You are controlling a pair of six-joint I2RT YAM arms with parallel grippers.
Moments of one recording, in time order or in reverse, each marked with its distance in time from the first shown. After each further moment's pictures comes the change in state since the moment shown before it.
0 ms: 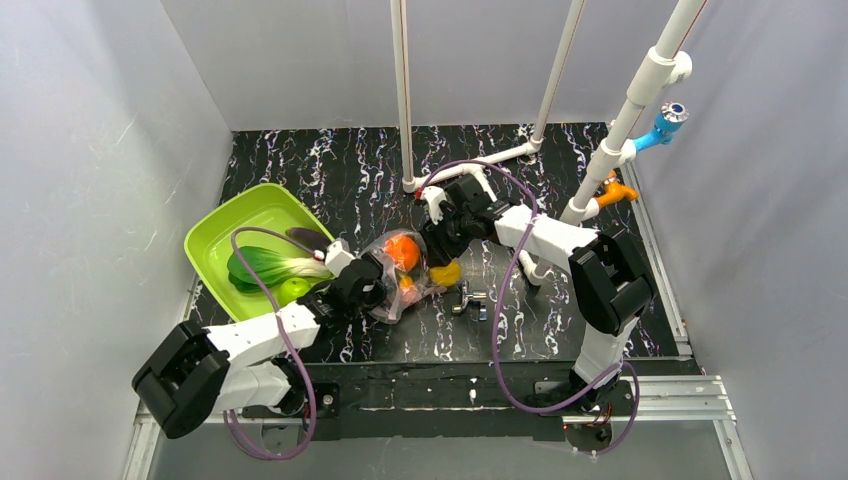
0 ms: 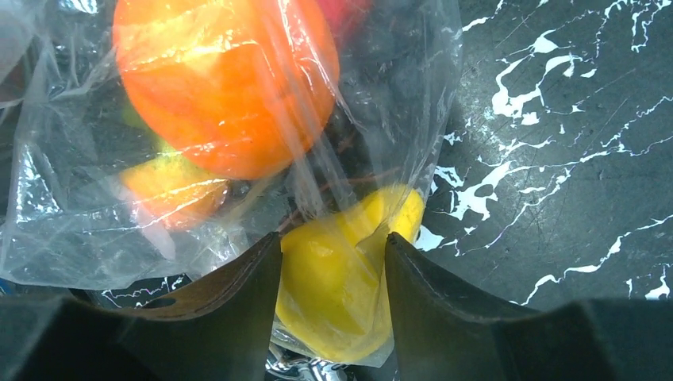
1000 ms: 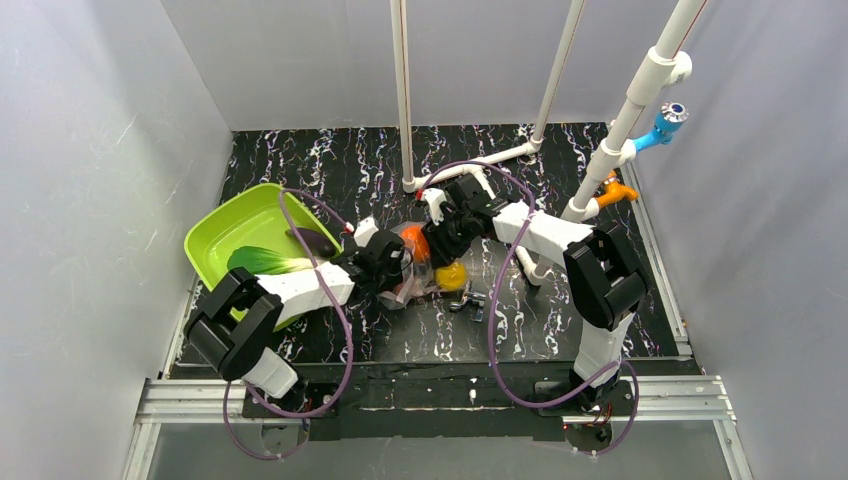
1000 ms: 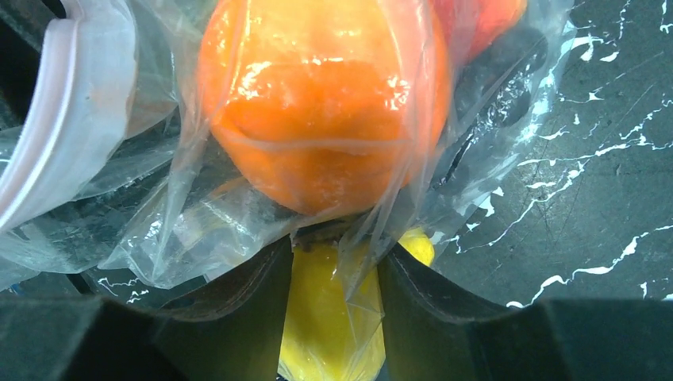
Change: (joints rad) left arm 0.050 0.372 0.290 -0.079 0.106 0.165; right arm -0.012 0.038 0.027 -0.045 -0.036 -0.018
